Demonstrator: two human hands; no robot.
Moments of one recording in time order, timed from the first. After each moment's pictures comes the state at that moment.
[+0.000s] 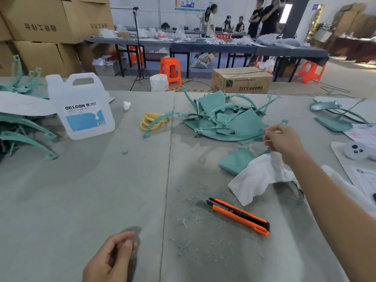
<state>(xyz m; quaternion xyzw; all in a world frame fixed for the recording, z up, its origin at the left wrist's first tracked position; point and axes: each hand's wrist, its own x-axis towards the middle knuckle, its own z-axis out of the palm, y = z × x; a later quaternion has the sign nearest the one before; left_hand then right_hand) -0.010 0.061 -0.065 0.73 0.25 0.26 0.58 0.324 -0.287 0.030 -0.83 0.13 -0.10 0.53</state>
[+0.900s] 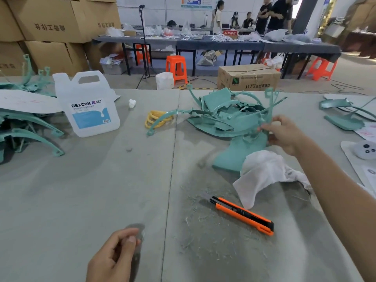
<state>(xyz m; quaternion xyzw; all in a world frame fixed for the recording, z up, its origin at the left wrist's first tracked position) -0.012 0.063 -0.069 0.74 0.26 0.23 0.58 0.328 -0.272 0.054 -0.78 0.04 0.02 0.62</state>
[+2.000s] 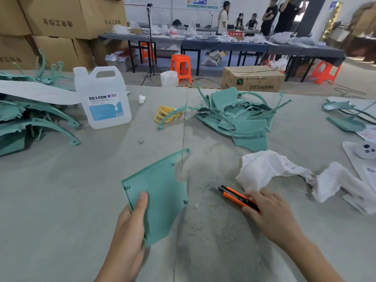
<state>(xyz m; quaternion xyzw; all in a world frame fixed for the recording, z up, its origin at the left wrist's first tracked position) 0.002 0.062 -0.016 0.49 0.23 0.10 0.83 0.111 -0.230 -0.034 -0.99 -0.12 0.02 0.07</state>
